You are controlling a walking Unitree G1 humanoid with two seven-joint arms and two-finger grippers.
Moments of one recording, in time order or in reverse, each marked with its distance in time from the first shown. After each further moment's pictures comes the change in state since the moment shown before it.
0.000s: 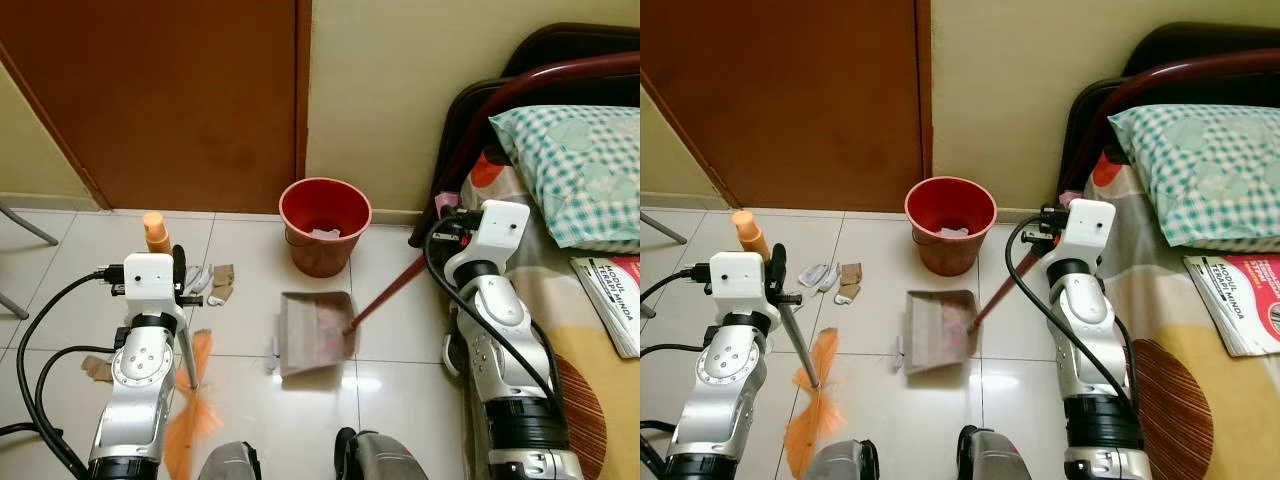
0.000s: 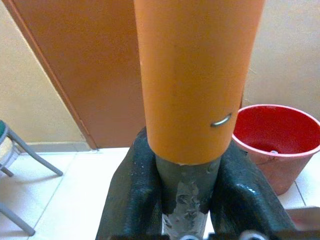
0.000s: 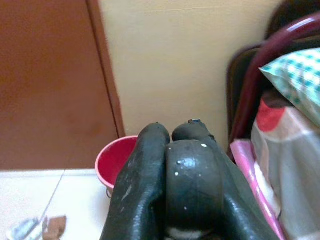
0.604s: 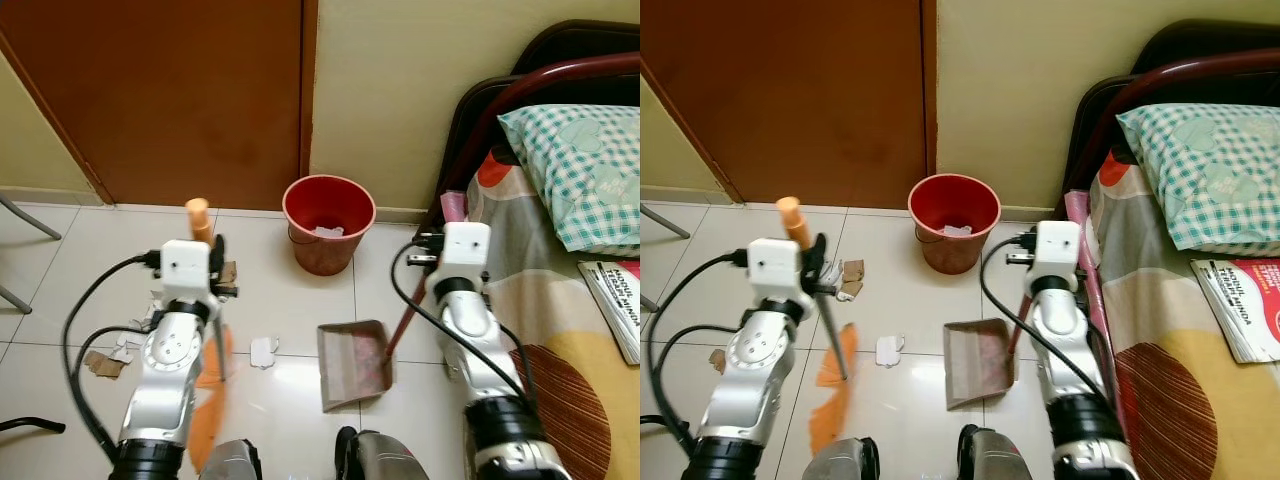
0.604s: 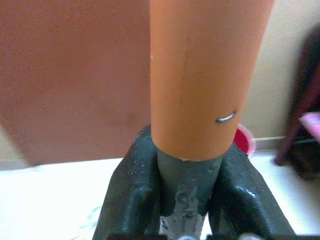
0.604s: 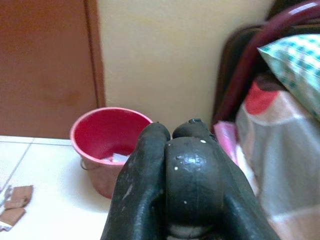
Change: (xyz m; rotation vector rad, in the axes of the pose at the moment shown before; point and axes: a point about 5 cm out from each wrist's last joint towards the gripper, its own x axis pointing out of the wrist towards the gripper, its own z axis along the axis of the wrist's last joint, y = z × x) left arm 0.011 -0.060 0.023 -0.099 -0.054 -0.283; right arm 0.009 0.026 -0.043 -0.139 0.076 -0.077
